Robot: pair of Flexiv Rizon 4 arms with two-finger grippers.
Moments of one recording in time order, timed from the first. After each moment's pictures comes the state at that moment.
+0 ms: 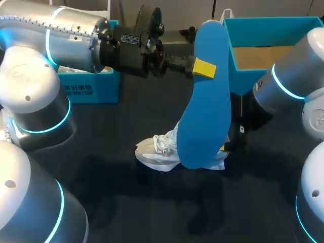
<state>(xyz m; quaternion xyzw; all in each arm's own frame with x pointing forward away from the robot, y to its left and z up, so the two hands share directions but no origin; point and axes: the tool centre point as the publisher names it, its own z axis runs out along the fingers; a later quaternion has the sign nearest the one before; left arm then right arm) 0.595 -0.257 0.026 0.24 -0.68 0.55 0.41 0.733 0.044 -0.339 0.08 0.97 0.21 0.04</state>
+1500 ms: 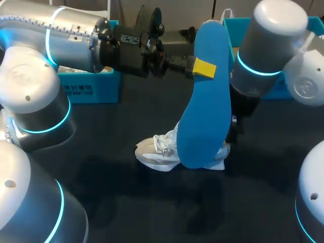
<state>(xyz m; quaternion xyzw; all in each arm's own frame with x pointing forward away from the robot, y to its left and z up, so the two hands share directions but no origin) 0.595 -0.257 0.026 0.24 -0.68 0.55 0.41 0.743 0.035 -0.314 0.06 1.00 0.06 0.03</state>
